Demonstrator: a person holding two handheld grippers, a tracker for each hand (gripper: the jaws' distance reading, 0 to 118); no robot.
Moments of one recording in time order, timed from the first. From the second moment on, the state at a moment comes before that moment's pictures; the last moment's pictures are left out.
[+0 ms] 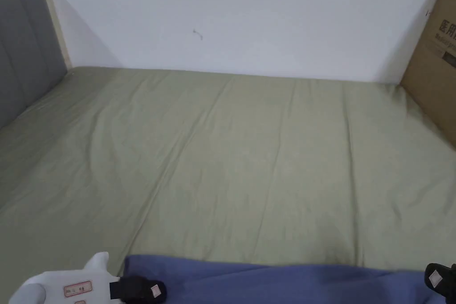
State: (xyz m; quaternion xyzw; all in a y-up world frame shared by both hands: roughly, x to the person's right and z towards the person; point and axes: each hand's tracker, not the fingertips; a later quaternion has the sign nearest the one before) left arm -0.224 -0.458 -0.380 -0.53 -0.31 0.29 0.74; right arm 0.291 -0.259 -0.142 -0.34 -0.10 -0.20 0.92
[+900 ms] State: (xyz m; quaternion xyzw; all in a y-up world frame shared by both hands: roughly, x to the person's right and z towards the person) left arm 0.035 -0.364 -0.350 -0.56 -0.39 0.16 0.72; right arm 0.347 -0.260 -0.075 -0.30 -0.12 -0.25 0.92
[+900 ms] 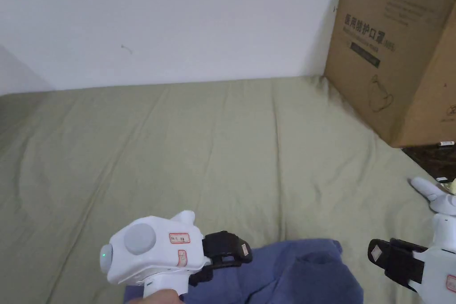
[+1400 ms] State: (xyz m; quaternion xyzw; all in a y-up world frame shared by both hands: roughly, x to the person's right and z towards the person) left arm 0.073 -0.424 -0.329 -0.61 -0.38 -0.01 0.70; right arm 0.351 -0.268 -0.076 -0.30 -0.11 -0.25 0.92
